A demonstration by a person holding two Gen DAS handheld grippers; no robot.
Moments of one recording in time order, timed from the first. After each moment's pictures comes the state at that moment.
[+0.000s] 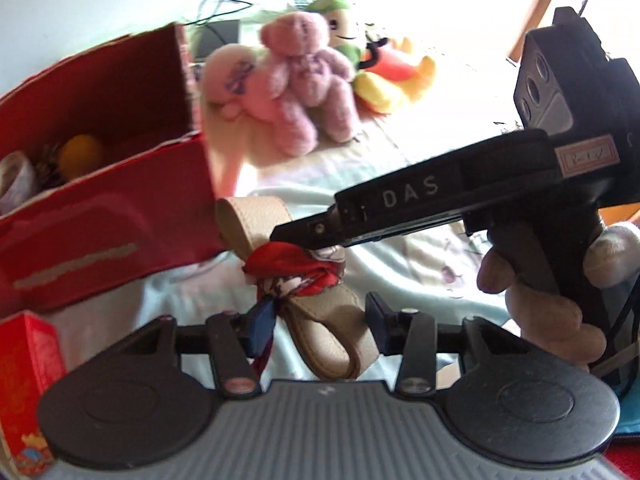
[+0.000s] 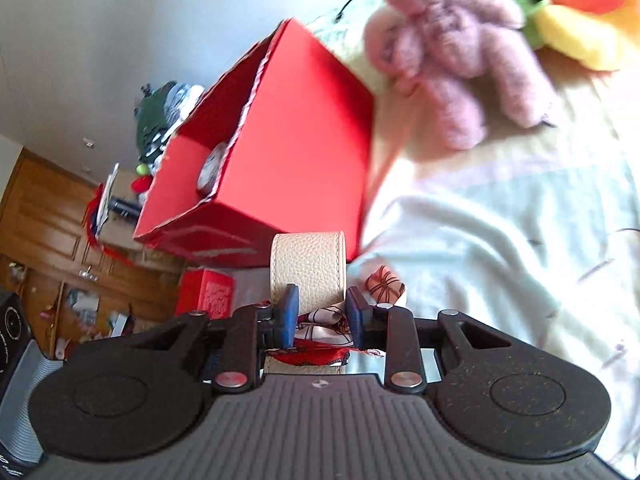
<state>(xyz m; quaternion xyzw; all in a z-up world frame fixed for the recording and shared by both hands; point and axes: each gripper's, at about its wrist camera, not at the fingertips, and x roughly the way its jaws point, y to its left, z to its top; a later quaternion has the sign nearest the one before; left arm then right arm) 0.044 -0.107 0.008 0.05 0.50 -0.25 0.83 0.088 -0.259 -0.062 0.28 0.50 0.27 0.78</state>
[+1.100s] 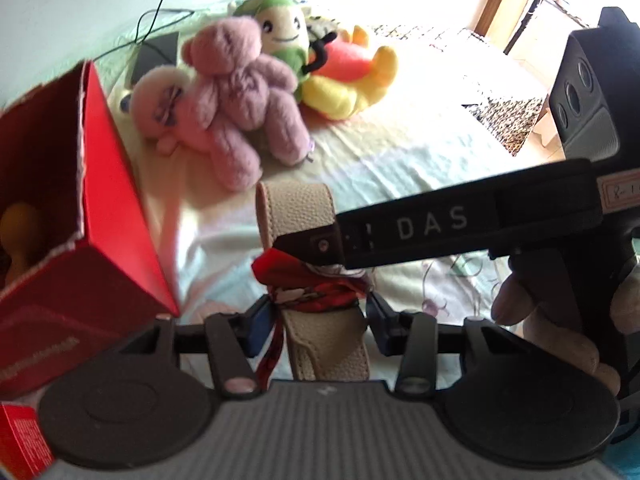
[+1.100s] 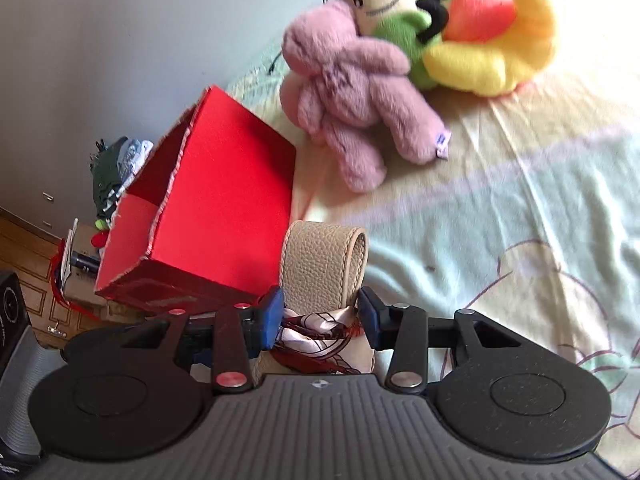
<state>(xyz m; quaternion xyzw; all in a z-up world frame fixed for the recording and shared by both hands) 0.075 -0.157 0.010 0.09 0.49 -0.30 0.82 0.083 -0.299 -0.042 0.29 0.44 0.18 0.83</state>
